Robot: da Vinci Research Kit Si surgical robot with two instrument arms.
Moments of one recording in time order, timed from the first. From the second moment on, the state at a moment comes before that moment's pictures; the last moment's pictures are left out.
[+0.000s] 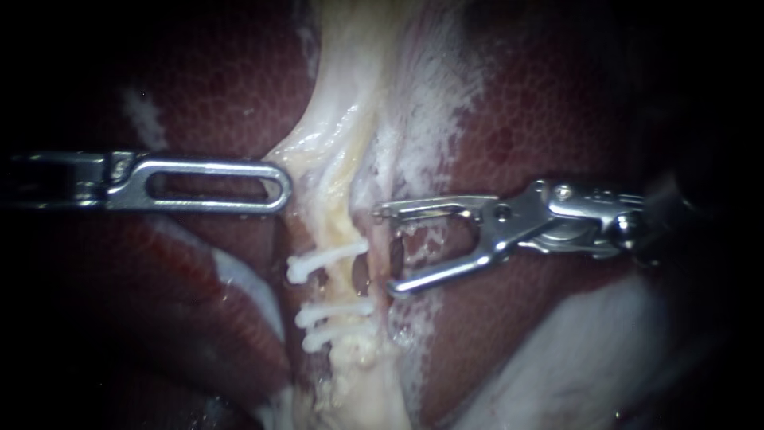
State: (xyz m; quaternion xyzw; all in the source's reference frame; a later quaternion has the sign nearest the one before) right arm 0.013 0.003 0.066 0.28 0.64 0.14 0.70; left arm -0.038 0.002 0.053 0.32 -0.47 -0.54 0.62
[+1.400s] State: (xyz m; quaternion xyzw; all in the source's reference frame) right arm 0.009 0.004 0.058 0.24 0.64 0.13 0.72; left arm -0.038 0.002 0.054 0.32 -0.47 -0.54 0.62
